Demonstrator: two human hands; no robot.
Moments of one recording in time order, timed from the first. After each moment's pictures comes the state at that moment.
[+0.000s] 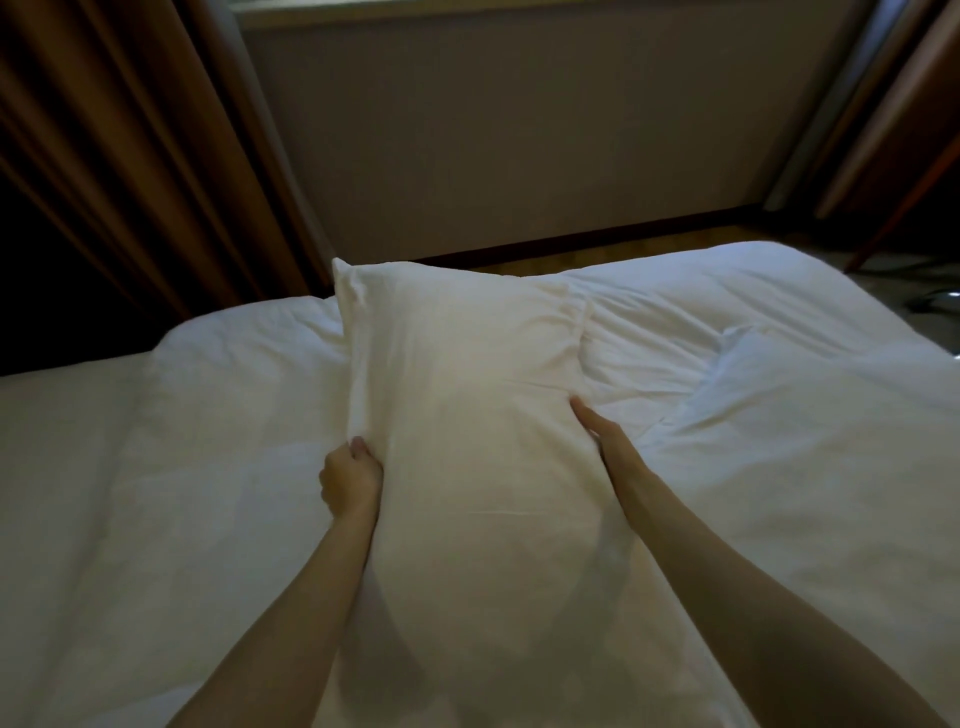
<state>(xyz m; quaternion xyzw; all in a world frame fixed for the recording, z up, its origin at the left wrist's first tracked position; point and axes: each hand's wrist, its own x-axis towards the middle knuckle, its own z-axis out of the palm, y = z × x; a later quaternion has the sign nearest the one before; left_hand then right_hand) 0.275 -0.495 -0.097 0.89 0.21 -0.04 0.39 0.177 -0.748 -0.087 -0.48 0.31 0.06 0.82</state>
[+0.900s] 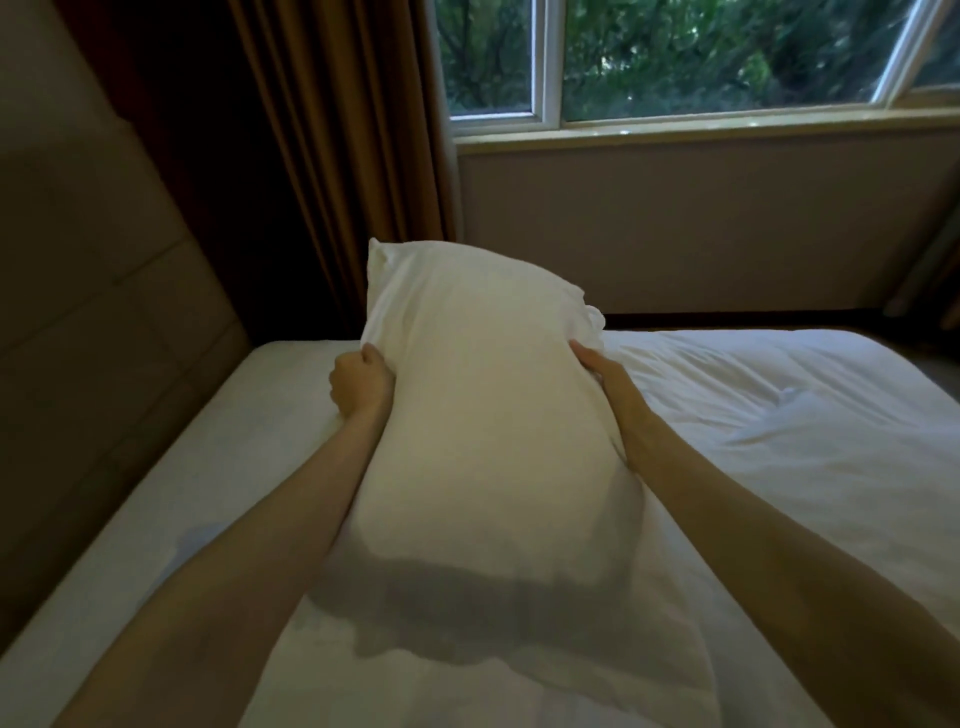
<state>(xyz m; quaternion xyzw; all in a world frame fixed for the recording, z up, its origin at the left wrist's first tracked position) 0.062 -0.330 0.160 0.84 0.23 0.19 0.46 0.003 -0.589 0.141 -0.62 0.12 0.07 0.77</state>
